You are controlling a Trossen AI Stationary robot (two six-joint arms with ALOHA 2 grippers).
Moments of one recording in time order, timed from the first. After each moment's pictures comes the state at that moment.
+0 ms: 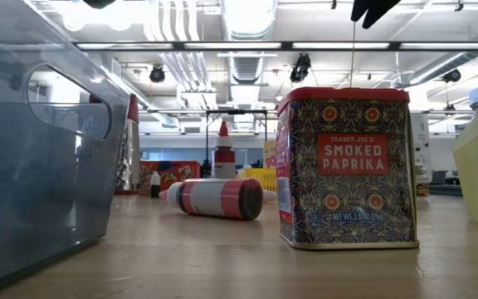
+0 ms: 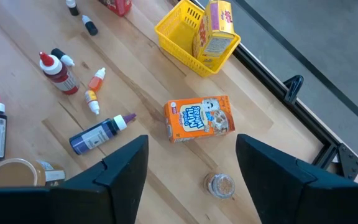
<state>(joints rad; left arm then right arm) -0.59 1.35 1.06 -0.37 0.03 -0.25 0.16 1.36 1.61 -1.47 0.58 0.79</state>
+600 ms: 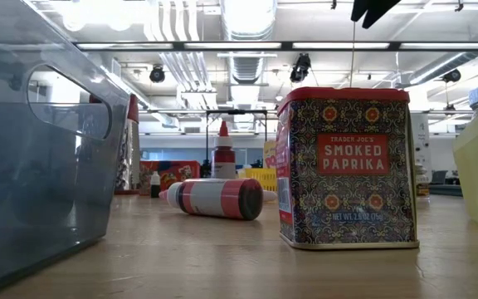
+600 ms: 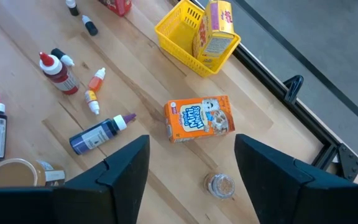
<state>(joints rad) -0.80 1.47 1.16 -0.68 0.00 -0.23 0.16 1.36 1.61 -1.47 0.58 0.79</state>
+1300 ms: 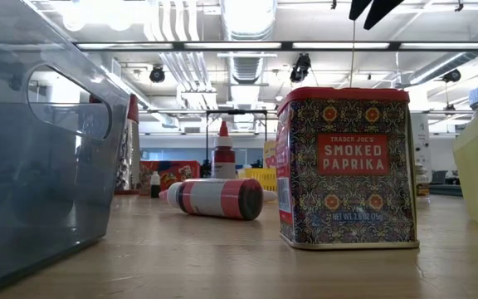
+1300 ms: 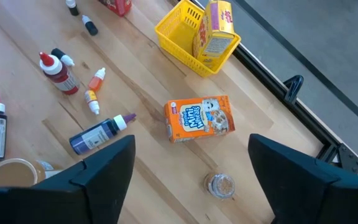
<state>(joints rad) -0.88 1.57 1.16 -0.69 -0.02 -0.34 0.16 1.36 1.62 -1.47 0.58 0.79</state>
